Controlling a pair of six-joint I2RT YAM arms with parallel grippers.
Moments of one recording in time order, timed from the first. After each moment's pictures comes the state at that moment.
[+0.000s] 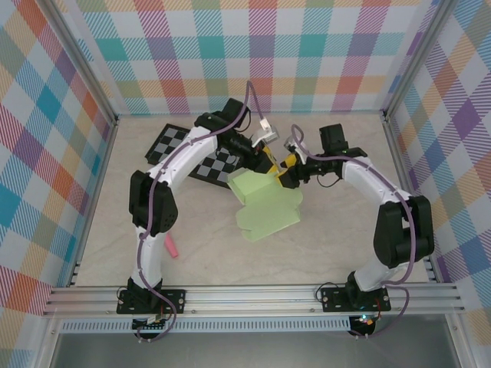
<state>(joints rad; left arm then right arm) -0.54 2.11 2.05 -1.00 0.90 0.49 0.24 1.60 1.19 -0.53 -0.89 -0.50</state>
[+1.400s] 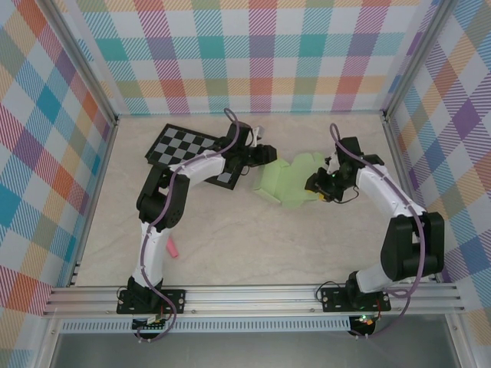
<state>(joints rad) -0.54 2.19 1.63 -0.09 0.49 -0.66 0.14 1.51 1.13 -0.88 -0.47 0.51</state>
